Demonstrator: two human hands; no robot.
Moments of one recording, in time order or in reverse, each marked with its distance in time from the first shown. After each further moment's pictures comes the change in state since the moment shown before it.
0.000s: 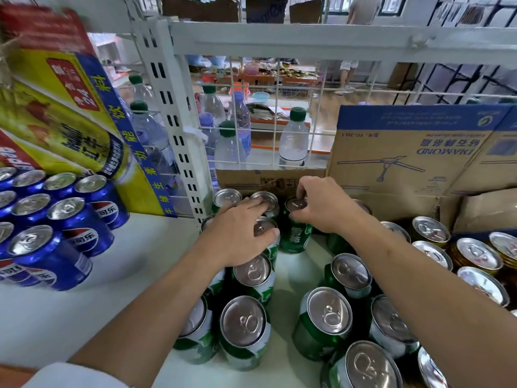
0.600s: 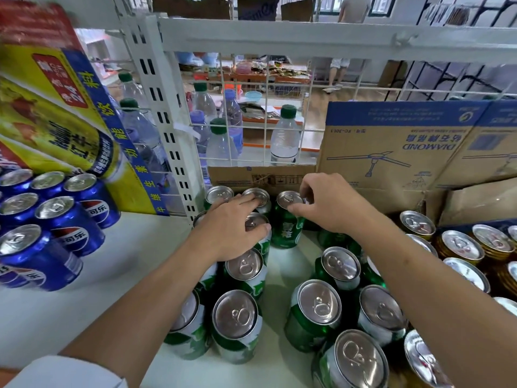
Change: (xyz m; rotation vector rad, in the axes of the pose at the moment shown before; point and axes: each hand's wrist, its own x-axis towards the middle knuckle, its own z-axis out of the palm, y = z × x) left_hand 0.000 -0.001 -0.001 0.008 -0.005 0.008; right_hand -0.025 0.004 -0.019 -0.030 0.005 -0.016
